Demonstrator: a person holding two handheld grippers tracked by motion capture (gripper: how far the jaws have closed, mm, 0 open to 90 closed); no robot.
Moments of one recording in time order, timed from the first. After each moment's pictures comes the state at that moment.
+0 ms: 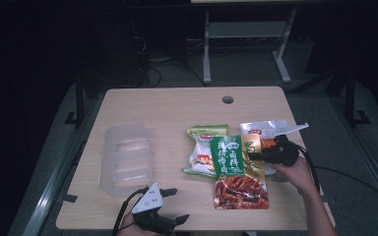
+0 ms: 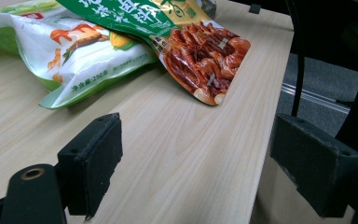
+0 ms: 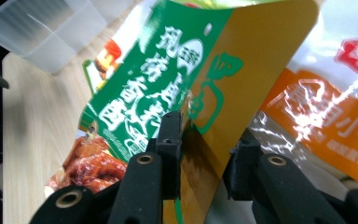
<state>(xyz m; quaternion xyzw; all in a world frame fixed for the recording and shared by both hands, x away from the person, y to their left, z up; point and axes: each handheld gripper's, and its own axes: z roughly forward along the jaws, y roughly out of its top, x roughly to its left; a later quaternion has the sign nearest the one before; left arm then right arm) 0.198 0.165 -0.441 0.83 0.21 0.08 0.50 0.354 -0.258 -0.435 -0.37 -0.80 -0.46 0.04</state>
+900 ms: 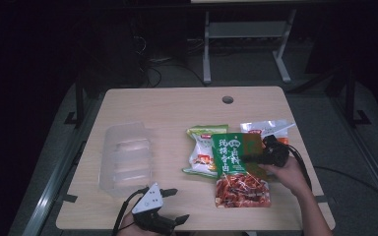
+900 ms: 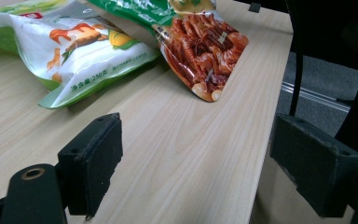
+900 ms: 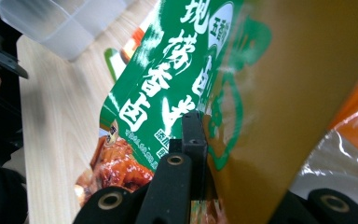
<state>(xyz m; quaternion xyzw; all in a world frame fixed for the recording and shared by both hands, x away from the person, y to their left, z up) 0.198 0.165 -0.441 0.84 0.21 0.08 0.50 0.351 -0.227 -0.425 -0.36 -0.83 -0.43 0.05</state>
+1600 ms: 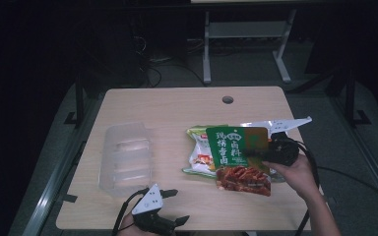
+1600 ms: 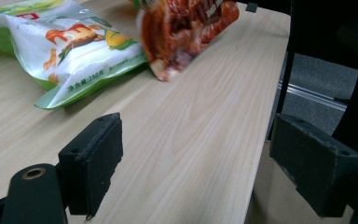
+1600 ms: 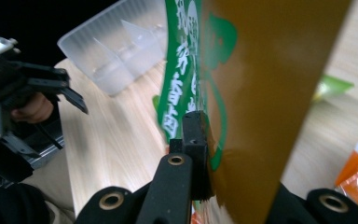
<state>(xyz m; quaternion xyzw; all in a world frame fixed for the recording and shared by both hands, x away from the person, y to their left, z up) 0.196 0.165 -0.440 0.84 0.21 0.07 0.50 0.315 -0.220 -0.357 -0.31 -0.82 -0.49 0.00</state>
